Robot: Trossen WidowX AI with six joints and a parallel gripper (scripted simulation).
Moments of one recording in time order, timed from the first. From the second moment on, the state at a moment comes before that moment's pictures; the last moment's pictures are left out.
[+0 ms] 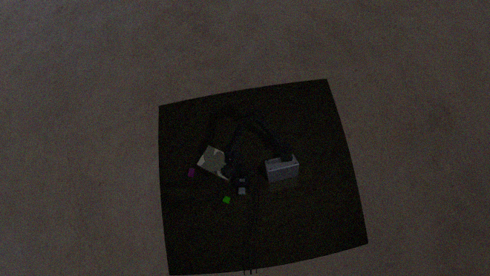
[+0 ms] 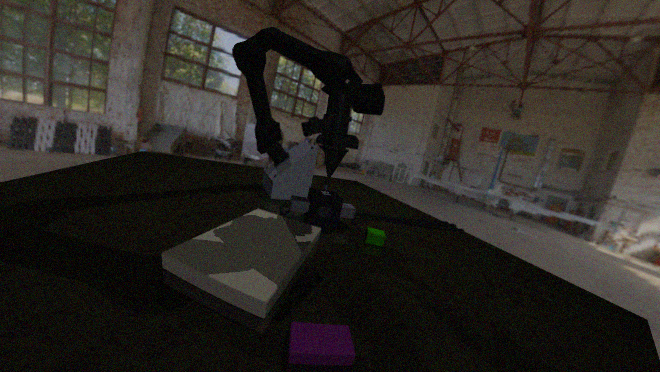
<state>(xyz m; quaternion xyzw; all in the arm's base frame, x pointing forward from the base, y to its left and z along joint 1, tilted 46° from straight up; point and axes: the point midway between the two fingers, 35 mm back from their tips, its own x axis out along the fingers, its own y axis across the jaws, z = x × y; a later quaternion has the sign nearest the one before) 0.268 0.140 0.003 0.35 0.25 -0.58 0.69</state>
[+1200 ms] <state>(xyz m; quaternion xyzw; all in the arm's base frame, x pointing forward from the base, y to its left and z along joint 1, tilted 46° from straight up) 0.269 0.138 -0.001 0.37 0.26 -0.58 0.68</state>
